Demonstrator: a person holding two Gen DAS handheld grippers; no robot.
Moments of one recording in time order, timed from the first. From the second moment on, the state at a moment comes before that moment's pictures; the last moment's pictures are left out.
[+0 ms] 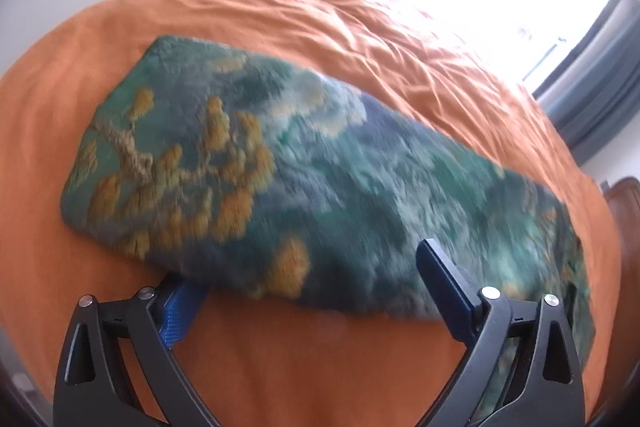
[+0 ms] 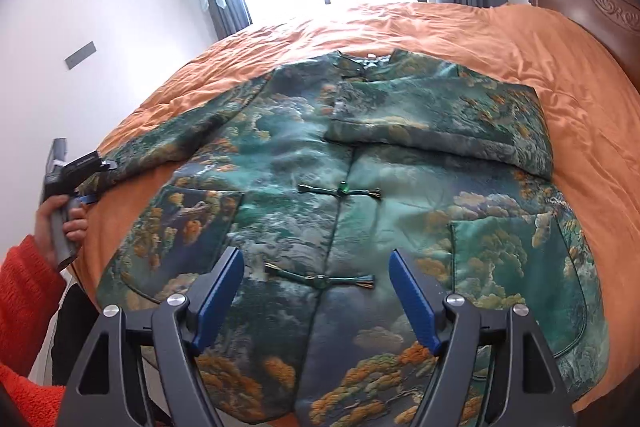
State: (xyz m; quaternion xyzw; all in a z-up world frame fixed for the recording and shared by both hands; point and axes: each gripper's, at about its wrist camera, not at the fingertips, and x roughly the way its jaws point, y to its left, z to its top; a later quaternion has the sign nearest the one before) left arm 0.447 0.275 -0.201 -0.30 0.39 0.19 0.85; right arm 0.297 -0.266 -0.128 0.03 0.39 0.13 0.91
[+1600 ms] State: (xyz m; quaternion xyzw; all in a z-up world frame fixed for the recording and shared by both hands) left arm 0.407 -0.094 -0.139 0.18 0.38 -0.15 0.89; right arm 0.416 -0.363 -0.130 0.20 0.42 0.13 0.88
